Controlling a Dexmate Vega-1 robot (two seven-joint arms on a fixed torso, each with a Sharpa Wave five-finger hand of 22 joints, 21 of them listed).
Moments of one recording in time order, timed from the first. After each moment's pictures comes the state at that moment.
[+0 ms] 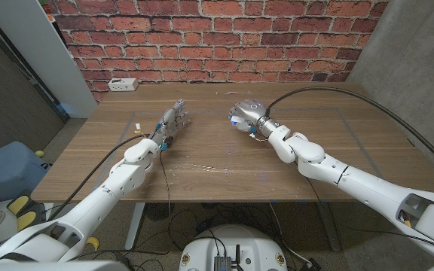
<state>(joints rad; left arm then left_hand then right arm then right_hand) 0.83 0.52 0.40 -1.28 -0.67 -0.21 -0.08 0.29 0.11 0.47 -0.11 0.19 -0.06 -0.14 0.19 0.18 -0.06 0.02 0.22 0.22 0.08 0.09 0.20 0.18 0.14 0.22 0.24 0.19 -0.60 -0.65 -0.91 -1.62 -0.90 -0.13 -0.25 1.04 -0.04 0.61 -0.15 0.19 0.94 -0.08 0.32 0.24 0.77 -0.02 0.36 0.33 0.86 -0.01 0.65 0.59 0.56 -0.05 0.86 0.32</state>
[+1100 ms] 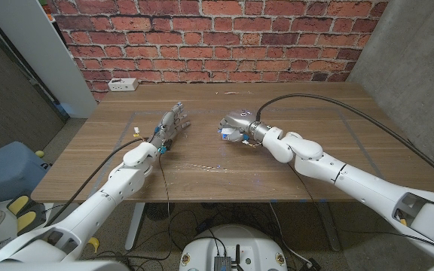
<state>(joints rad) 0.86 0.52 0.39 -1.30 -0.68 -0.22 -0.07 0.28 0.12 0.48 -0.12 0.19 -0.06 -0.14 0.19 0.18 -0.06 0.02 0.22 0.21 0.08 0.09 0.20 0.18 0.14 0.22 0.24 0.19 -0.59 -0.62 -0.89 -1.62 -0.74 0.00 0.00 1.05 -0.05 0.60 -0.15 0.20 0.95 -0.07 0.31 0.24 0.78 -0.02 0.35 0.34 0.87 -0.01 0.63 0.61 0.54 -0.05 0.90 0.30</state>
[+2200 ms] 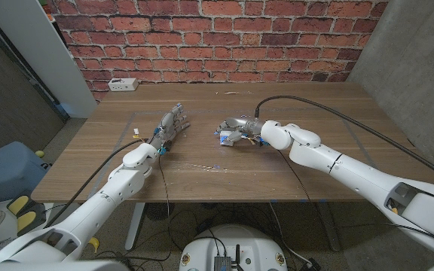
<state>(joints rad) 0.86 0.52 0.39 -1.29 -0.68 -0.22 -0.08 0.28 0.12 0.48 -0.12 0.19 -0.06 -0.14 0.19 0.18 -0.06 0.02 0.22 0.21 0.08 0.09 0.20 0.18 0.14 0.21 0.24 0.19 -0.53 -0.59 -0.90 -1.60 -0.52 -0.08 0.24 1.05 0.10 0.44 -0.08 0.17 0.57 -0.10 0.17 0.21 0.49 -0.04 0.18 0.28 0.63 -0.06 0.33 0.51 0.42 0.00 0.97 0.17</state>
